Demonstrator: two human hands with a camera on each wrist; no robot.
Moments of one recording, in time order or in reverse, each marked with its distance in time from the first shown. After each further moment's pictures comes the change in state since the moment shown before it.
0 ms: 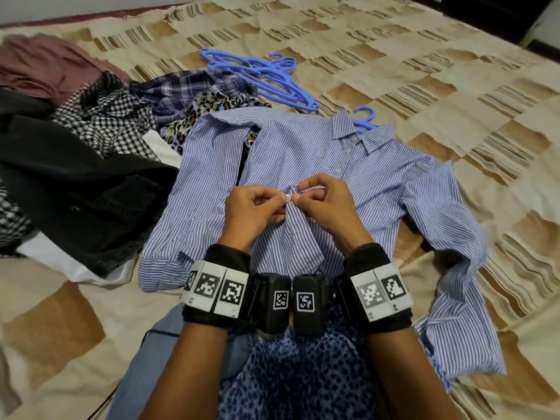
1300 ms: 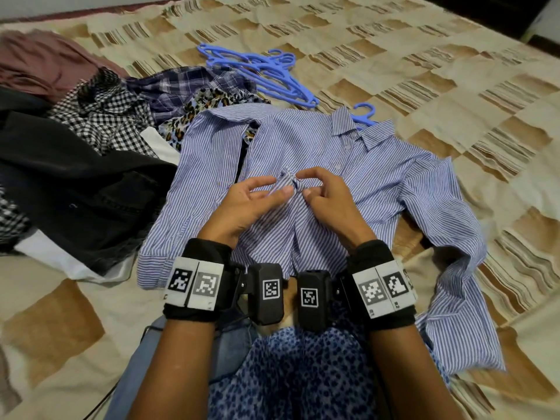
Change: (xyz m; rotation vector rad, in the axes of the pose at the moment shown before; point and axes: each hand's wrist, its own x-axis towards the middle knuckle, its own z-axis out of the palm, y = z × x) left_hand 0.000 0.014 -0.014 -0.036 -0.148 -0.200; right_hand 0.006 0.004 -0.009 -0.193 -0.088 -0.104
